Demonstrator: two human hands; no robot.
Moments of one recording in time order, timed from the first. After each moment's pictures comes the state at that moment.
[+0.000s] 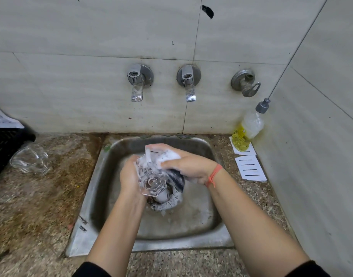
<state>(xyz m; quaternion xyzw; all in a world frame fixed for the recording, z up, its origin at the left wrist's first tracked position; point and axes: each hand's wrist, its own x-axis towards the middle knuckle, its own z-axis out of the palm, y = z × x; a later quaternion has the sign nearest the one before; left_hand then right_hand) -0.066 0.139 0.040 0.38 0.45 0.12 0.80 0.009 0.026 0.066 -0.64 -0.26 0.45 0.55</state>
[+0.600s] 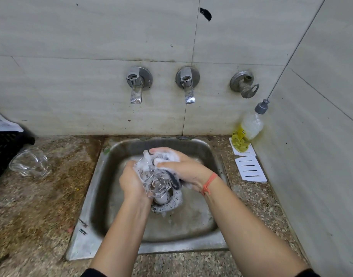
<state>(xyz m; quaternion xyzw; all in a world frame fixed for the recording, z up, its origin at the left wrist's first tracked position) -0.064 0.129 0.042 0.28 0.48 0.20 0.81 0.006 0.034 0.047 -0.65 -0.18 0.41 0.61</state>
